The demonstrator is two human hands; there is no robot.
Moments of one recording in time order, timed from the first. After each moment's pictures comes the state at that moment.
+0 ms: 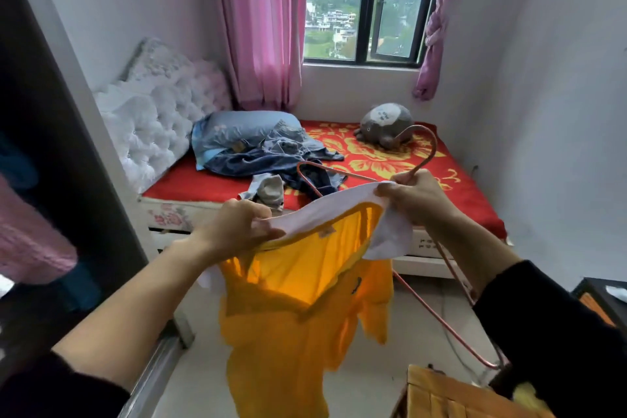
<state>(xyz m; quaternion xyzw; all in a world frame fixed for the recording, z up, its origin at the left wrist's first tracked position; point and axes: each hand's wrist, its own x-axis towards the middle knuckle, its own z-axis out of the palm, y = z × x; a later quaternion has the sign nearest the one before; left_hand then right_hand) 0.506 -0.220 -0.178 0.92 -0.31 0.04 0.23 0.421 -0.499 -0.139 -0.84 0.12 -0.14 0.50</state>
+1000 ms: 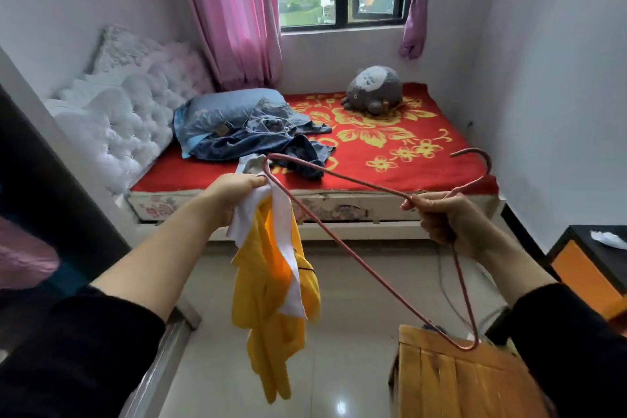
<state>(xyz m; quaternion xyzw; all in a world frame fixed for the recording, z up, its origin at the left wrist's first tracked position) 0.507 -0.321 -0.172 0.81 0.04 -0.19 0.55 0.353 -0.623 -0.225 -0.67 0.09 -0.02 0.73</state>
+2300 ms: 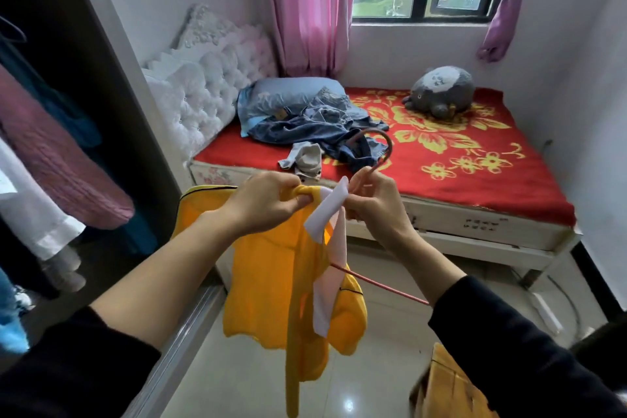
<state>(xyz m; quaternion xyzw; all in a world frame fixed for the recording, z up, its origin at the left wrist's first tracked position) 0.481 -0.246 -0.185 0.93 -0.29 0.05 0.22 0.429 -0.442 -0.205 -0.76 -0.05 -0.15 0.63</state>
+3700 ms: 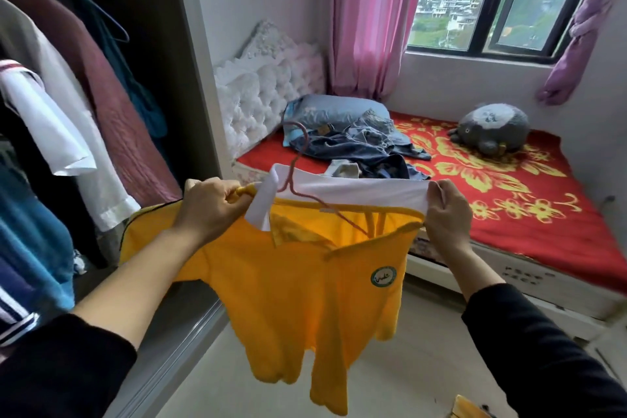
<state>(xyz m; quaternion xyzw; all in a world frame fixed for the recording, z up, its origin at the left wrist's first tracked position) 0.476 -0.113 -0.203 0.93 -0.11 0.26 0.22 0.493 -0.478 -0.231 -0.82 0.07 -0.29 0.48</state>
